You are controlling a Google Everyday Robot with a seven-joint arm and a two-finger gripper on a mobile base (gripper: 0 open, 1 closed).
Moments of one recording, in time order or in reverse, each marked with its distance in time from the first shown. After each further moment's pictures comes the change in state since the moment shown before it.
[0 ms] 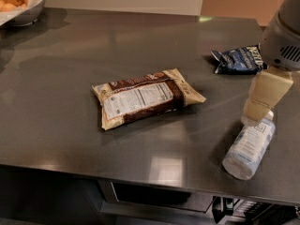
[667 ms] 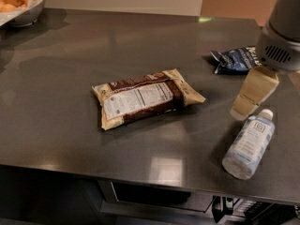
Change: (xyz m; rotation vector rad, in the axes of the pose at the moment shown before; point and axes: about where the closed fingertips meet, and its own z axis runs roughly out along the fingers) arm 0.011 -0.009 0.007 0.067 0.105 0.329
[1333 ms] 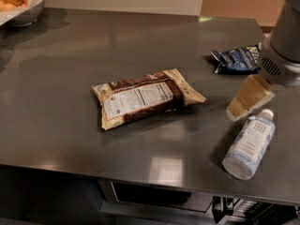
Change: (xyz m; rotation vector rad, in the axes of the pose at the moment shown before) arm 0.020 -0.002 0.012 0.107 0.011 0.343
